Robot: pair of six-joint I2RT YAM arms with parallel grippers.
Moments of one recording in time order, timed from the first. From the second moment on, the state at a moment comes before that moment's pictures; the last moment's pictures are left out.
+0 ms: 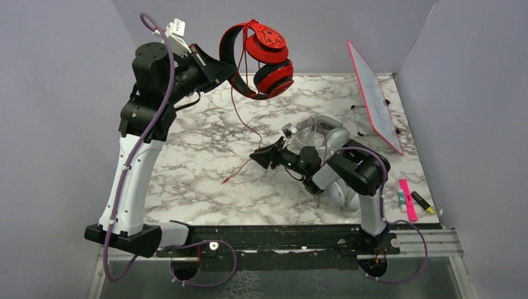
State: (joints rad) left arm -0.27 1.29 1.79 -0.58 0.38 -0.76; right arm 0.76 2.02 0.66 1.47 -0.34 0.59
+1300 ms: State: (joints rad) left arm -0.28 1.16 1.83 -0.67 0.04 -0.66; right arm 0.53 1.86 0.57 1.42 -0.48 0.60
